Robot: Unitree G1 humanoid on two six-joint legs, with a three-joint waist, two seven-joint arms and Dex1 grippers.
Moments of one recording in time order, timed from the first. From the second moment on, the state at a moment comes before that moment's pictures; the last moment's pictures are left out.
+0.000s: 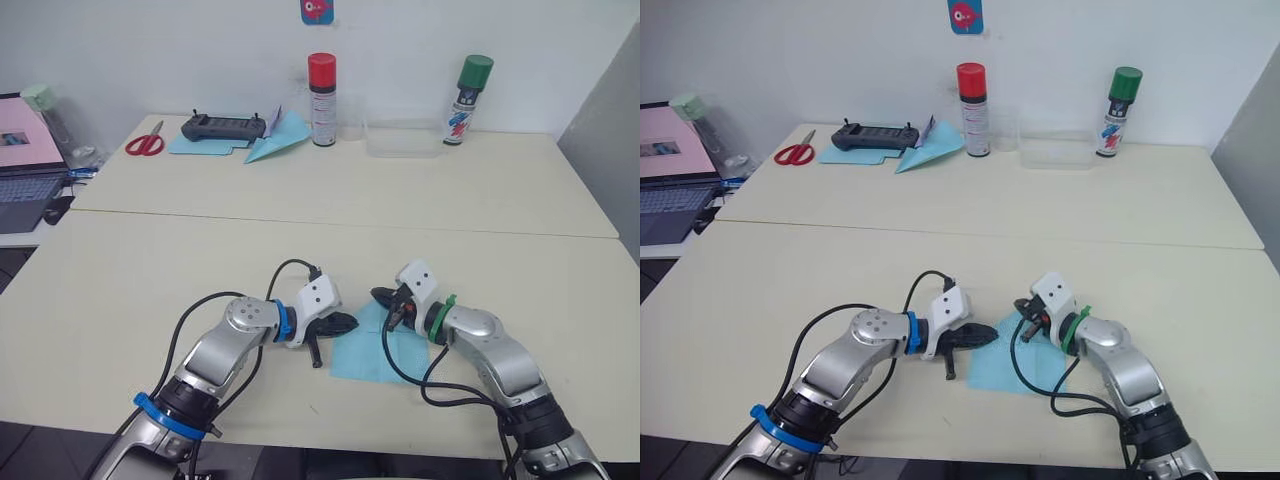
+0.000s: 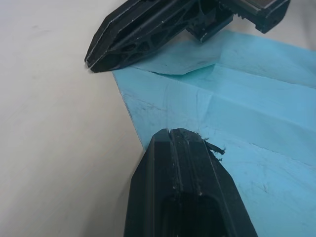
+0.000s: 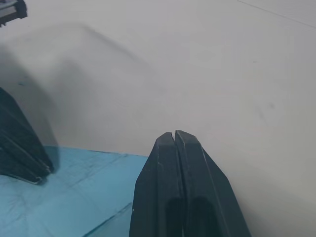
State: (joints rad) left arm -0.35 0.48 -0.38 -0.09 -0.17 0.47 -0.93; right arm -0.24 -0.36 0.23 -0.10 0.17 0.50 0.55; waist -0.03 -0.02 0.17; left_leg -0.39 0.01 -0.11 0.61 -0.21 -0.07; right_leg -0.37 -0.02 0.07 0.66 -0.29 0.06
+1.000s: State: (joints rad) left arm -0.36 0.43 -0.38 -0.07 -0.15 0.46 -0.92; right arm -0.16 -0.58 -0.20 -0.33 0.61 1.19 0.61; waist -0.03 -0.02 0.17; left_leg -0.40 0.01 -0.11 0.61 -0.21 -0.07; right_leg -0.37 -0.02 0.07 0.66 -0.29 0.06
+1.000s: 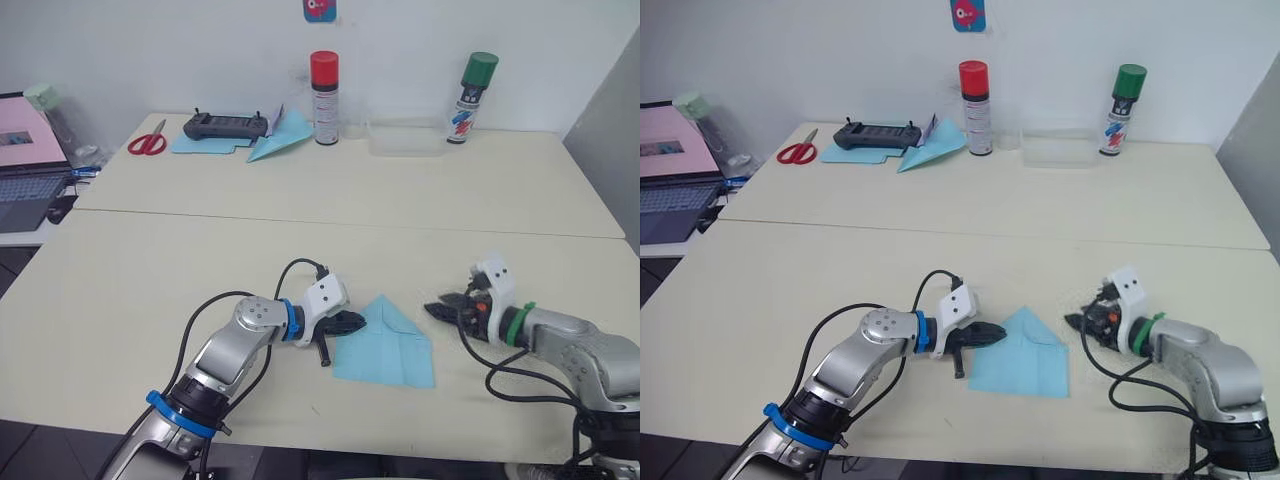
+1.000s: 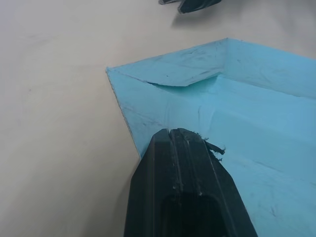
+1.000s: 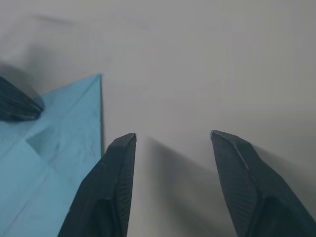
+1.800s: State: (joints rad) left arm -0.33 0.41 -0.38 -0.09 -0.15 0.46 -0.88; right arm -0.18 -0.32 -0.41 -0.33 1.07 1.60 0.25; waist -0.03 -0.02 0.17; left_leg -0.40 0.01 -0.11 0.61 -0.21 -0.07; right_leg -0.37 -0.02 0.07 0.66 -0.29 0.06
